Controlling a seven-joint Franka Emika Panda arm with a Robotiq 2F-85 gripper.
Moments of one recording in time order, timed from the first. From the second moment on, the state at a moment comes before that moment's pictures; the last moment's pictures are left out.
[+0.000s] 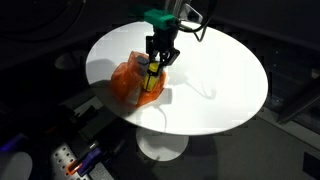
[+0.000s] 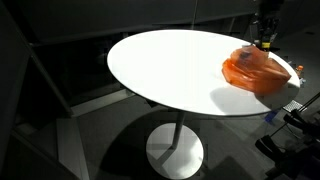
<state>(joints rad) -0.10 0.32 -0.07 -1.98 -0.03 1.94 -0.01</state>
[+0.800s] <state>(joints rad) -0.10 0.30 -0.09 -2.04 -0.12 2.14 -0.01</state>
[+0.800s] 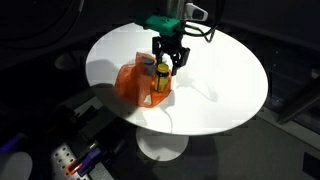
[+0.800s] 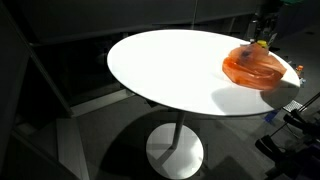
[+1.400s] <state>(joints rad) -0.10 0.21 -0.13 -2.08 -0.12 1.95 0.04</state>
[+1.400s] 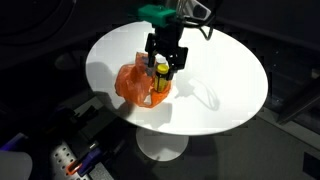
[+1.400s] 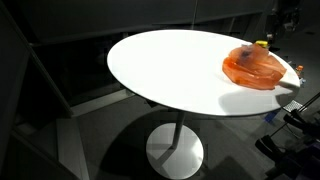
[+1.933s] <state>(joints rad) -0.12 0.08 -0.16 -1.79 -0.09 1.55 0.25</state>
